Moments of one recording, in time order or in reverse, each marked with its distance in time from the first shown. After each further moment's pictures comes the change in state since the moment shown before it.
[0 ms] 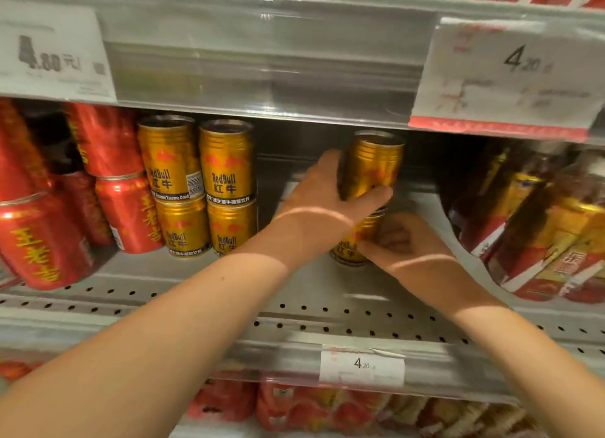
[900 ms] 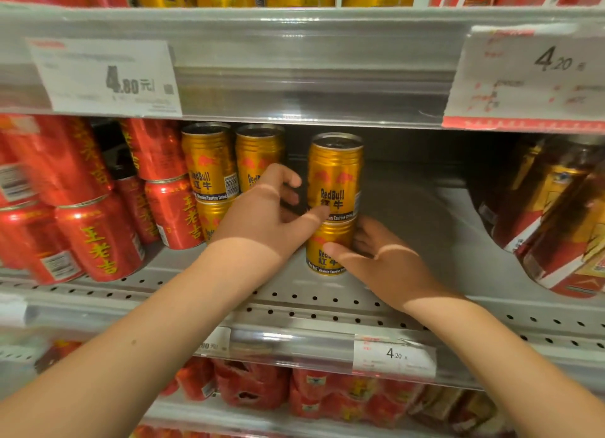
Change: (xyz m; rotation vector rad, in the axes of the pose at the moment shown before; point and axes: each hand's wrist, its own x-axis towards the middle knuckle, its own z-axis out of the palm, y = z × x) left_hand -0.063 -0.021 -0.073 0.221 0.200 -0.069; right_hand -0.009 -0.039 0.059 0.199 -0.250 -0.053
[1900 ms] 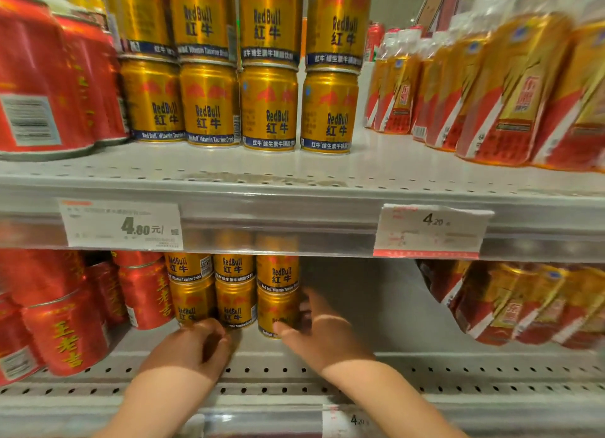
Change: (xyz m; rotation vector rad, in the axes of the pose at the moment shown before) left_hand -0.031 -0.082 -0.017 0.419 -0.219 -0.155; right_hand 0.002 -0.025 0.029 -0.230 0.006 0.225
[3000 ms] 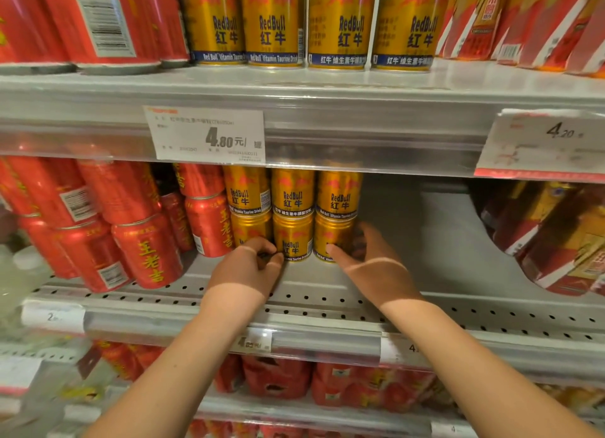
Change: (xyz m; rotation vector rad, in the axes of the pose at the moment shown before) left_hand 0.013 -0.008 0.005 -0.308 0.115 -0.133; right_hand 0.011 -0.001 0.015 0.129 0.196 -0.045
